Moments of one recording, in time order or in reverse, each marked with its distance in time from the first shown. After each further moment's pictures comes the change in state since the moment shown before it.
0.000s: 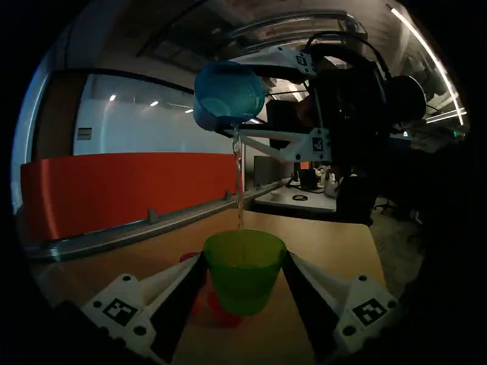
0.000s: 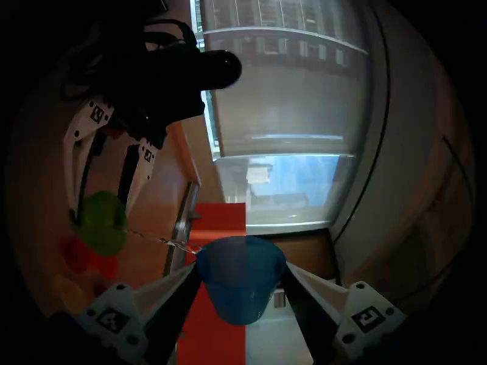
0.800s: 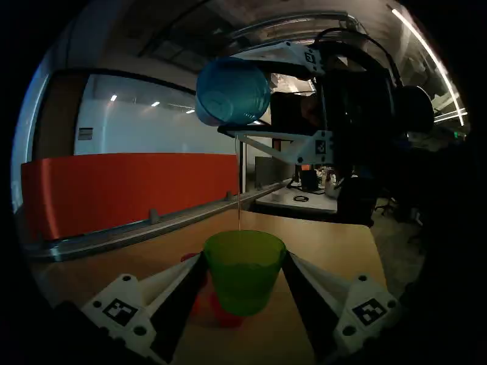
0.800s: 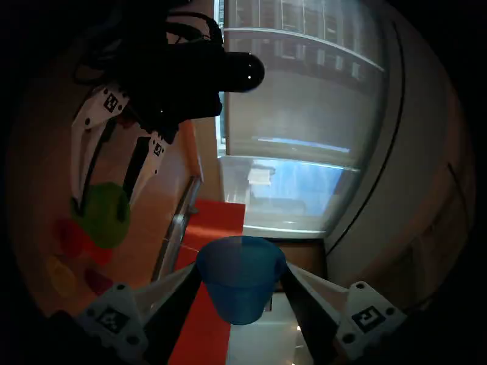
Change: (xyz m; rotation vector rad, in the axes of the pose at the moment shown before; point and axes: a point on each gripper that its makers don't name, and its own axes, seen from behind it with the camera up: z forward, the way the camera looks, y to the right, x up) left arm 0.000 -0.002 0.000 0.005 0.006 -0.003; right arm 0.003 0.003 -0.002 0.004 -0.005 -0.123
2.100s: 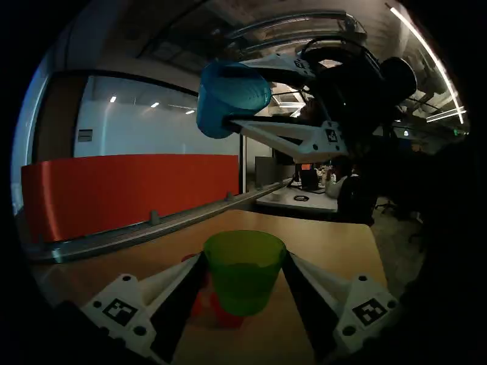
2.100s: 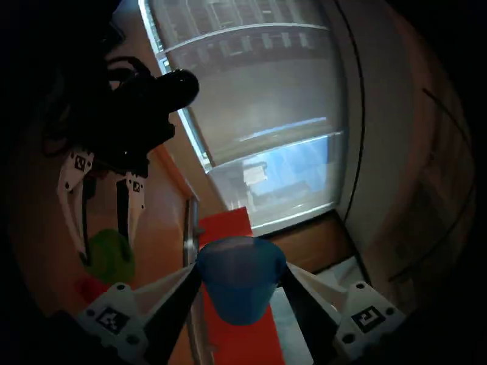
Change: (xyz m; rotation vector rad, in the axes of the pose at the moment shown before) left arm 0.003 -0.003 -0.002 0.002 -0.002 0.011; right arm 0.012 0.002 -0.005 -0.012 0.036 0.436
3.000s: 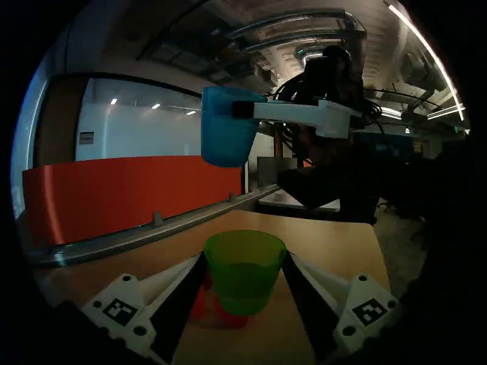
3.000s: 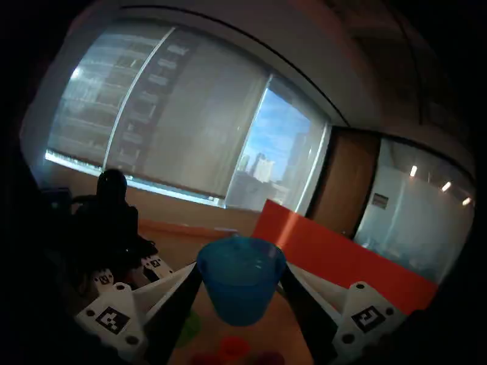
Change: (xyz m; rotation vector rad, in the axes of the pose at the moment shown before) left arm 0.005 -0.002 -0.001 0.013 -0.001 0.012; right arm 0.025 -0.026 0.000 0.122 0.086 0.923
